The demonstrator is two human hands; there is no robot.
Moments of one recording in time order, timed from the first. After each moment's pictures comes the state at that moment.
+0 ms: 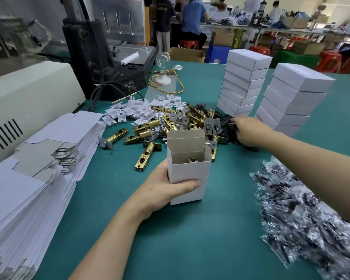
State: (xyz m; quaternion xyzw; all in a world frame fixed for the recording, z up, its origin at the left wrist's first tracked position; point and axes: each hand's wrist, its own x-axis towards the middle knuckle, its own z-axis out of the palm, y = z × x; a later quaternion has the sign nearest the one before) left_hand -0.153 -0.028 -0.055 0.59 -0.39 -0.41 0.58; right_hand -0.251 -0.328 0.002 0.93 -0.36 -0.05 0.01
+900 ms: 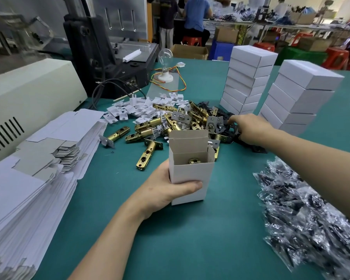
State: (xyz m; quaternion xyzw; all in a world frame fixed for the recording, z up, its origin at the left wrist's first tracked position) left_hand -0.152 -0.028 -0.056 0.59 -0.39 -0.41 0.57; right_hand -0.245 -0.338 -0.006 0.94 -0.33 -0.02 0.04
